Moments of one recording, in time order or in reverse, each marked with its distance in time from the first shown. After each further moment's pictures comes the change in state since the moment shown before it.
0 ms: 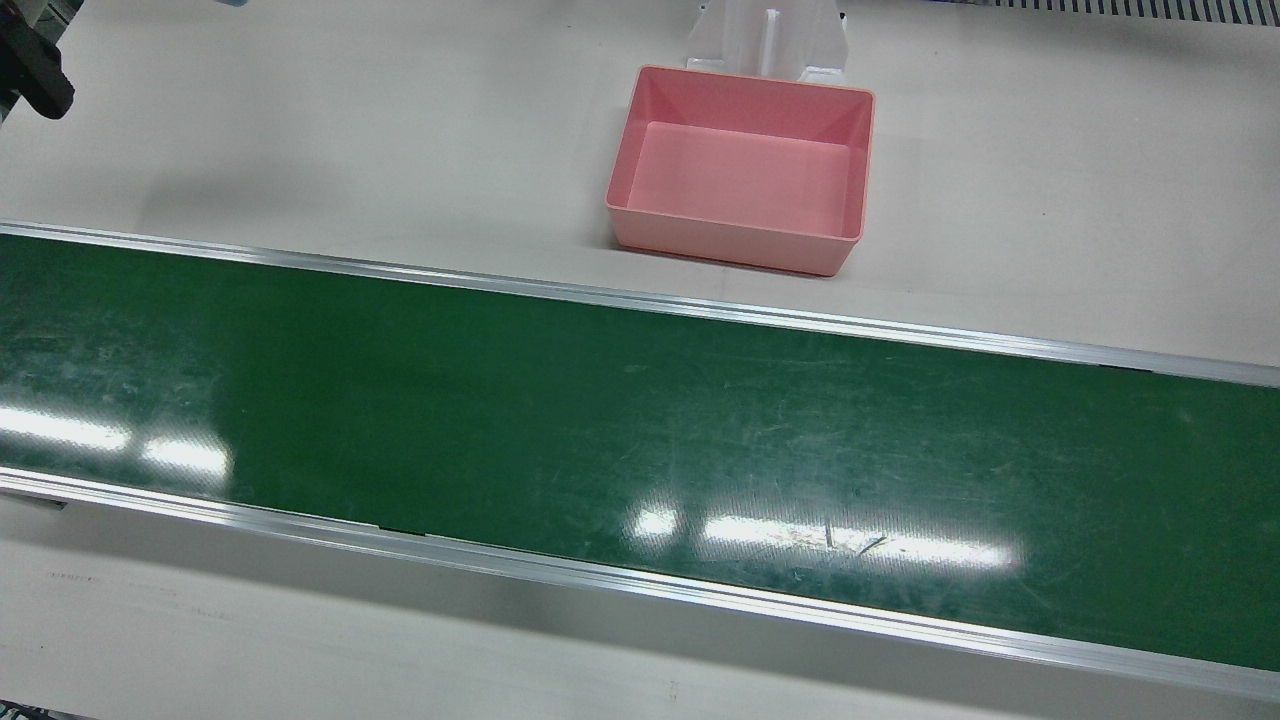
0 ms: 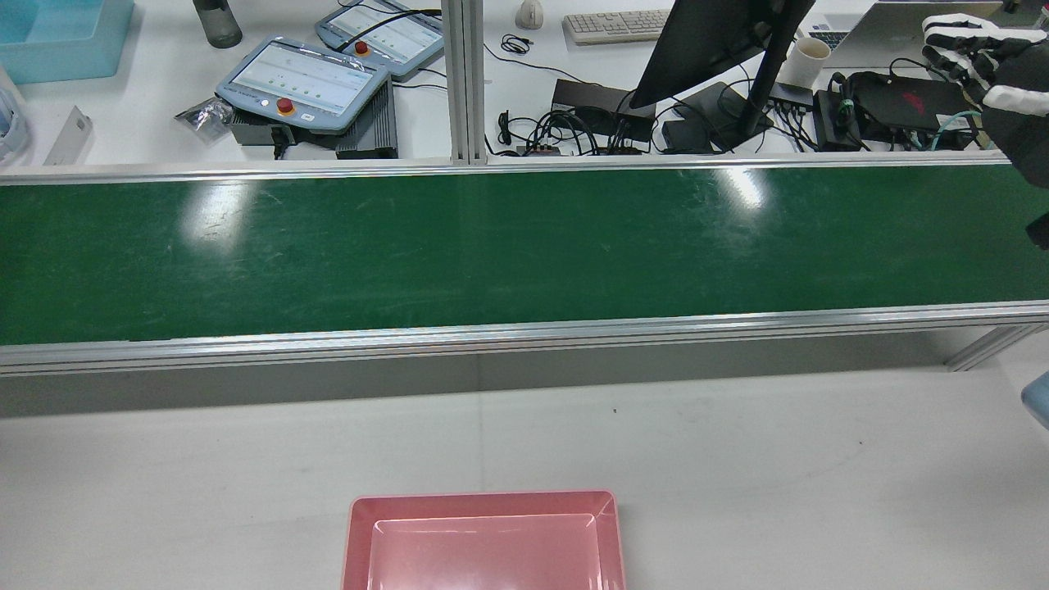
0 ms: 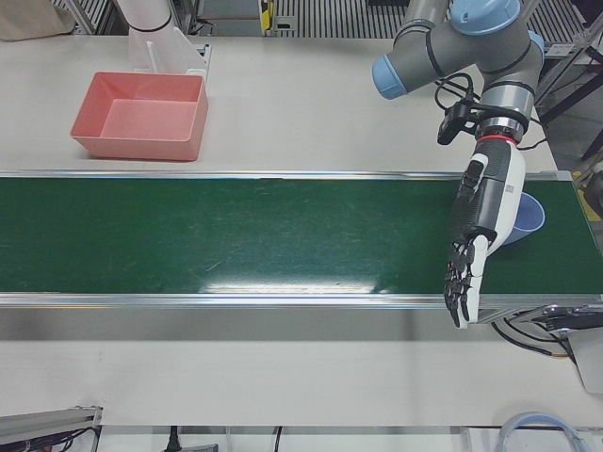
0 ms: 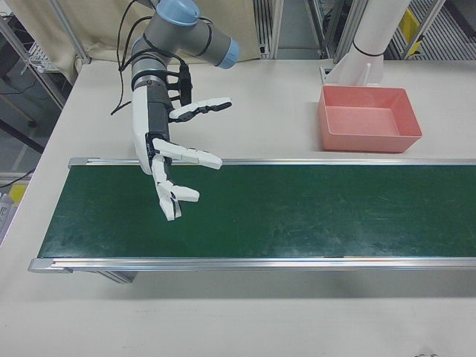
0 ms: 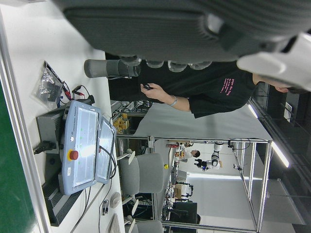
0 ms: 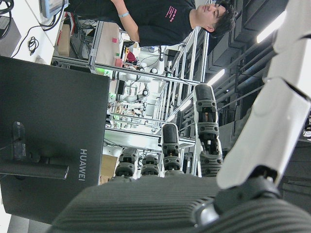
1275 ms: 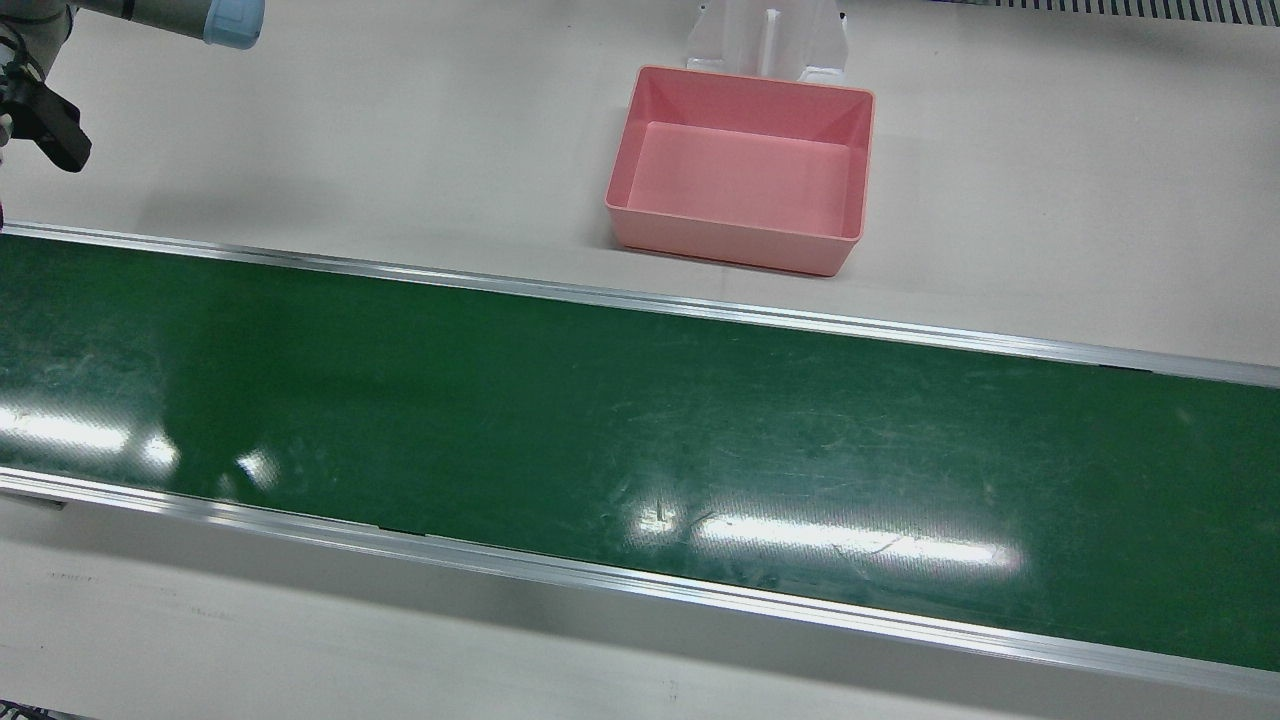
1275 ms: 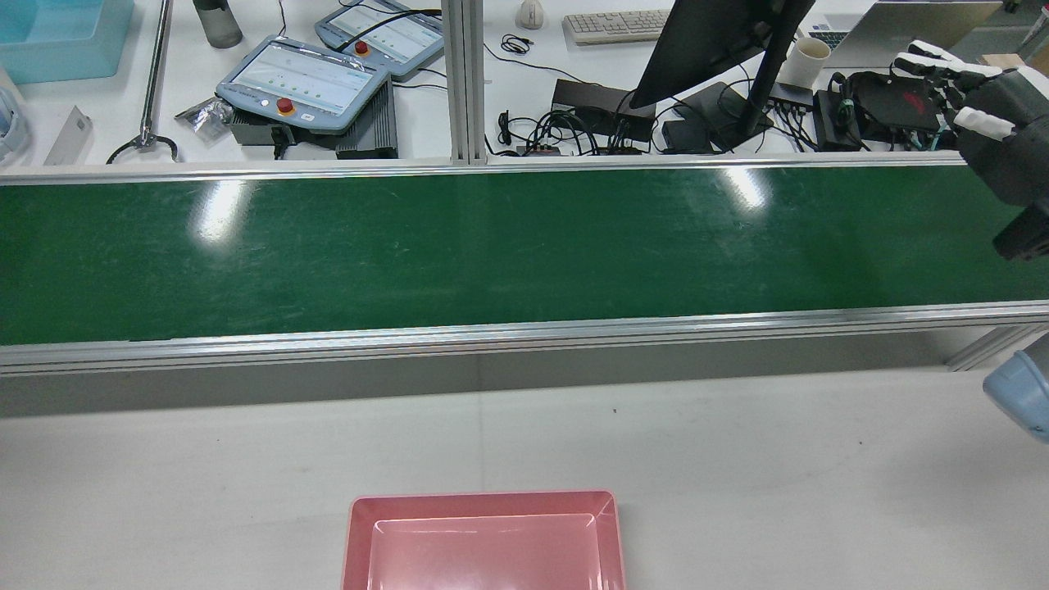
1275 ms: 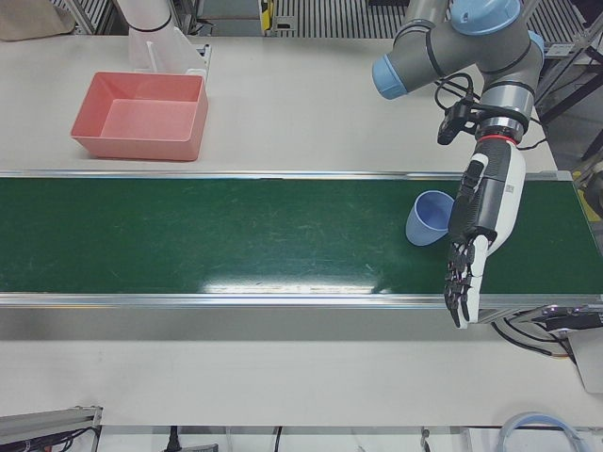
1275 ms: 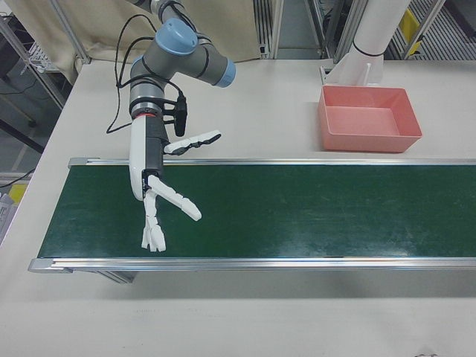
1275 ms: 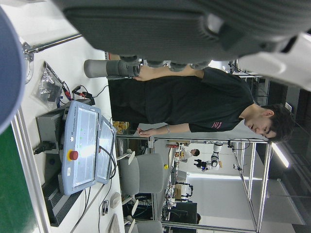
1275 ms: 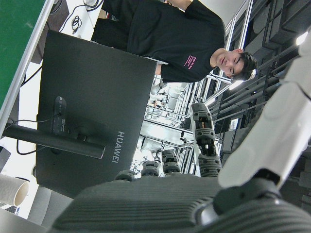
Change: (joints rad) left arm 0.000 0.000 0.000 0.000 -0.001 0.000; right arm -0.027 0.043 -0.137 0.004 0.012 -0.095
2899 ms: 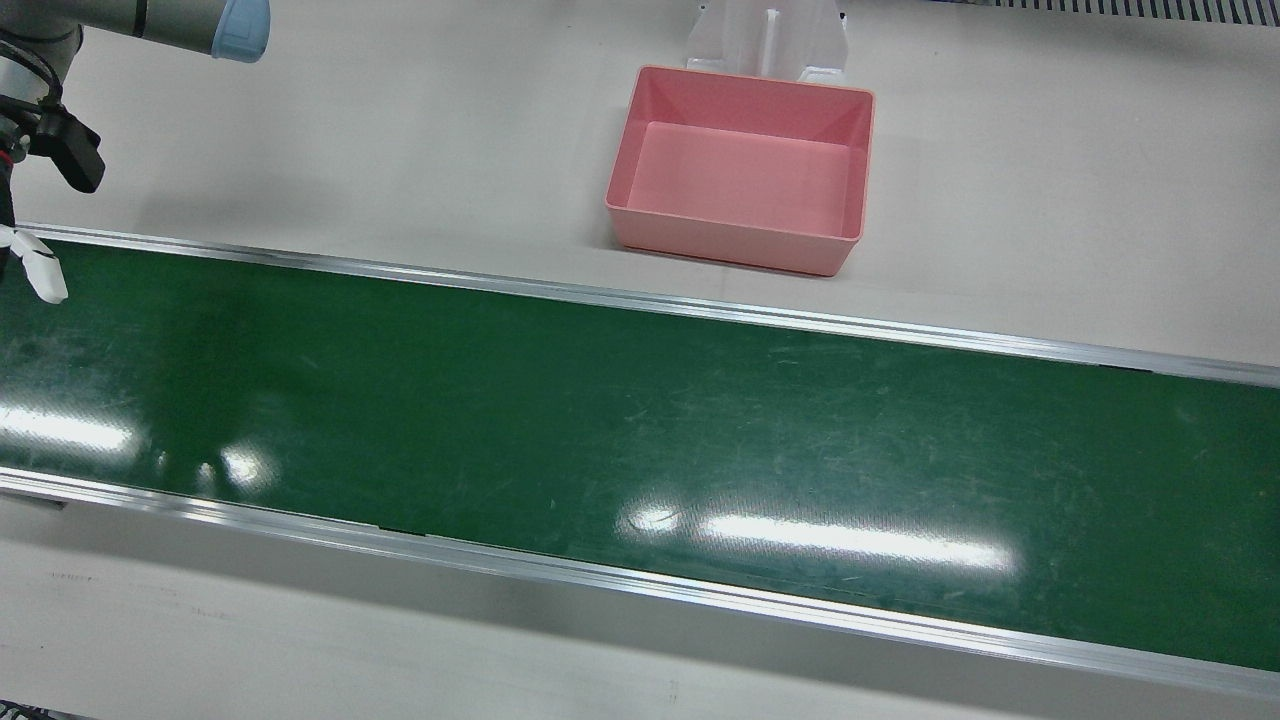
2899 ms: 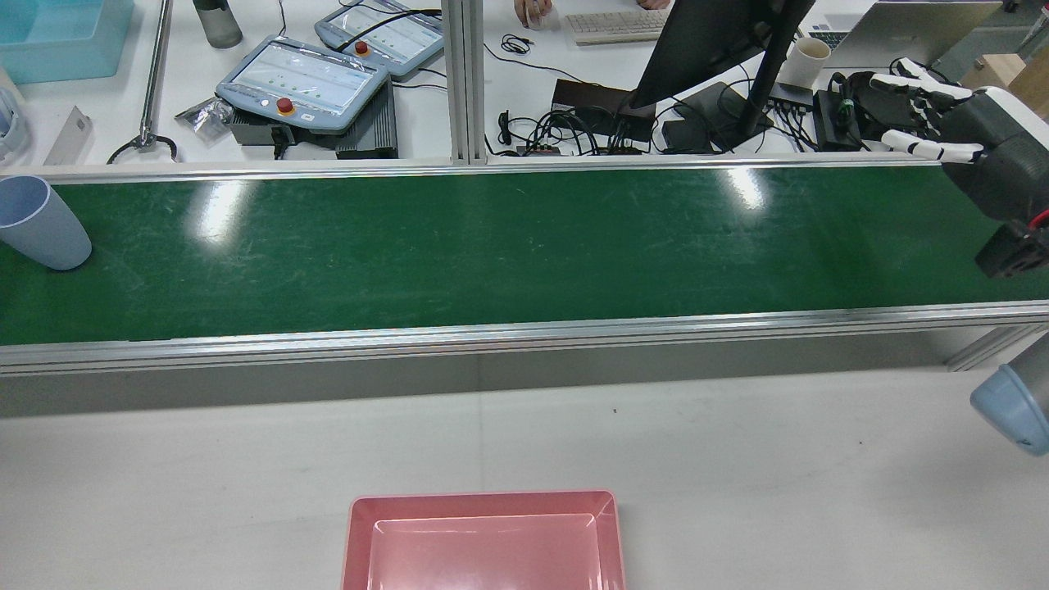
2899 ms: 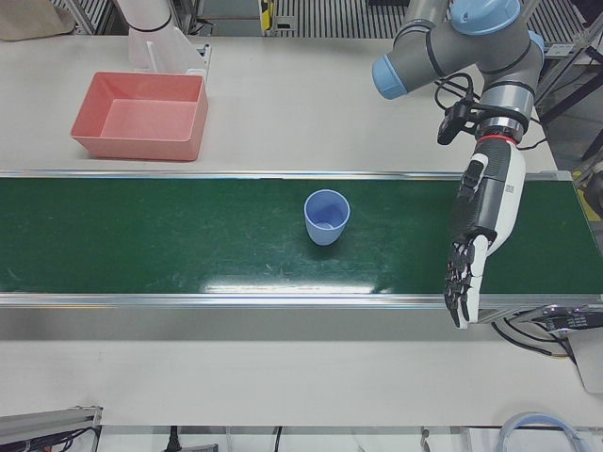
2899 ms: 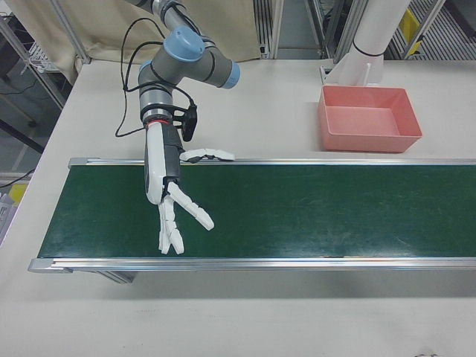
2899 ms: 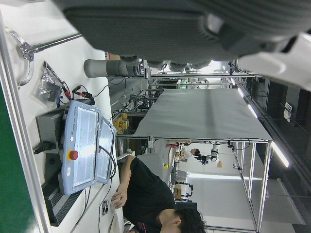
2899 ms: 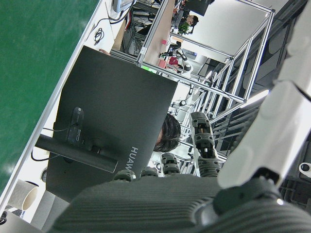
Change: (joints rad) left arm 0.000 0.000 0.000 0.000 0.000 0.000; right arm -0.054 -0.004 -0.002 -0.005 0.001 -0.100
